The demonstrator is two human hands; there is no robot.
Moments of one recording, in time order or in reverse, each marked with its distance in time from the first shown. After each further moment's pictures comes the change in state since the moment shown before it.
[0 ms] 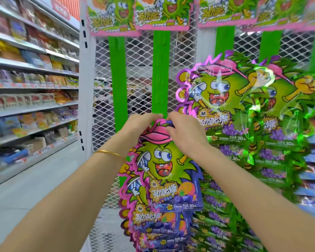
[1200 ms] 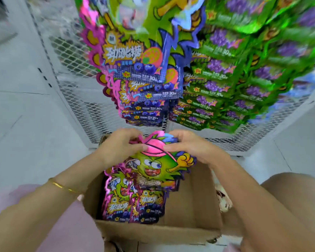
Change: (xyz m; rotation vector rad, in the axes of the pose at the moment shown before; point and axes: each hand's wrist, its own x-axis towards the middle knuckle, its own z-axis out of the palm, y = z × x) left_hand -0.160 -0.333 0.070 0.481 -0.520 0.130; right_hand -0.304 0.098 0.177 1.018 -1.013 0.614
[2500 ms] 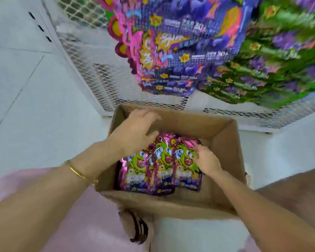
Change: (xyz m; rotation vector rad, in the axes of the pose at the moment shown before) left_hand 0.008 -0.057 0.025 0.326 -0.096 0.028; right_hand 0.051 0.197 0.053 -0.715 0.274 0.432
